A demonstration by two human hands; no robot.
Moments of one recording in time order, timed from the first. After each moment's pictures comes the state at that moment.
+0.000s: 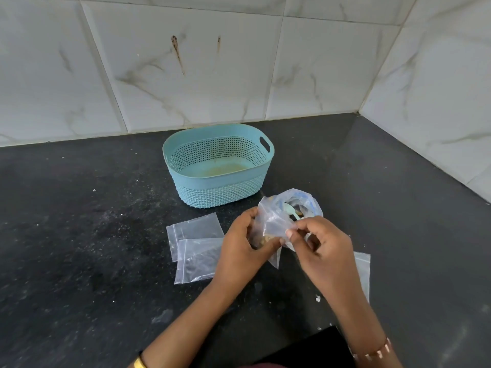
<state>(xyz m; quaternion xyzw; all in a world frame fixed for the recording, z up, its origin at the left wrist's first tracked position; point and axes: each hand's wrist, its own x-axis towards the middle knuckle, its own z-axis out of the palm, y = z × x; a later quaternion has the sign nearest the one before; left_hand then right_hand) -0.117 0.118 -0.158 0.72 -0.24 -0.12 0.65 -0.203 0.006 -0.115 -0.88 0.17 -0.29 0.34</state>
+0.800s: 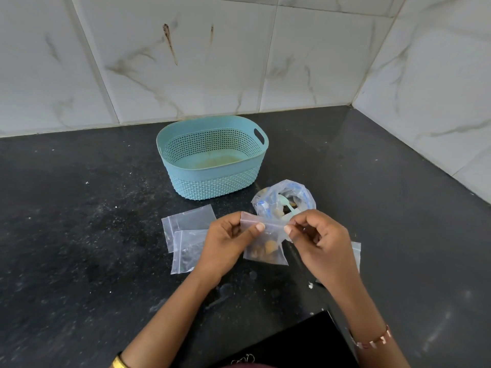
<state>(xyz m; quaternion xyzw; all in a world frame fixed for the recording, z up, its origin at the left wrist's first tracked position) -0.117 0.139 -0.143 0.60 -0.23 -0.22 0.73 -0.213 0.003 -0.109 -0.86 0.16 -0.26 0.41</state>
